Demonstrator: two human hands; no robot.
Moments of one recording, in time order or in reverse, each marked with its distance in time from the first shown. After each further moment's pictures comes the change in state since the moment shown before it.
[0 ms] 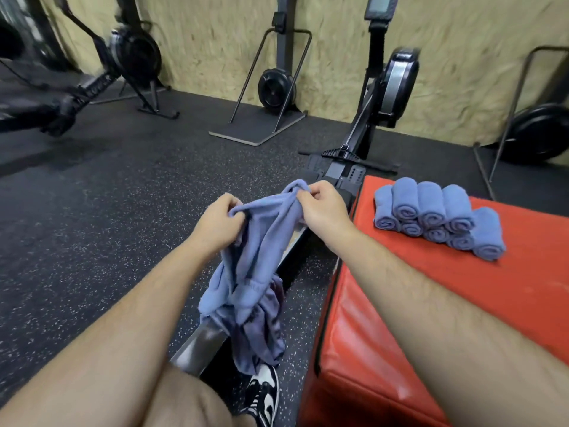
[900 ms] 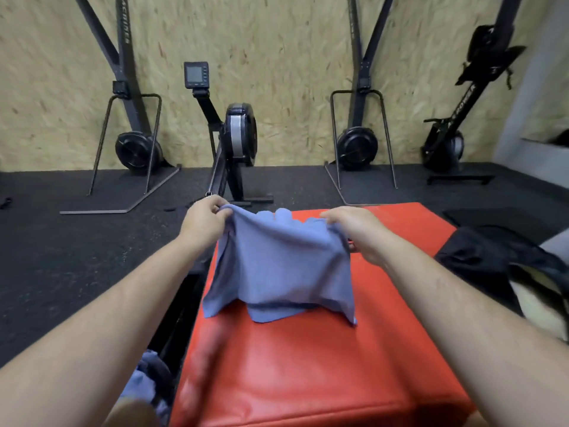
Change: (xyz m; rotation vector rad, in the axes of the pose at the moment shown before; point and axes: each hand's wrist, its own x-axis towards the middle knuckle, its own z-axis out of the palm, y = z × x) left_hand -0.004 0.273 0.166 -0.097 -0.157 0.367; right_hand -0.108 0.051 -0.358 0.131 0.282 0.464
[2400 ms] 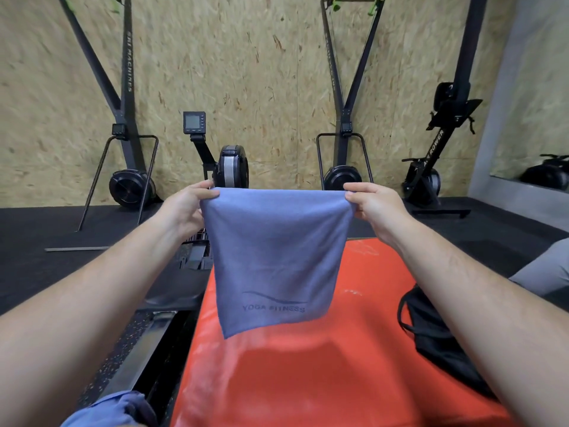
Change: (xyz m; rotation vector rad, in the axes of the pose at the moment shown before) left_hand 0.019 0.094 -0.076 -1.037 -0.170 -0.319; right_hand 0.000 -0.063 -0.083 0.317 0.260 -0.345
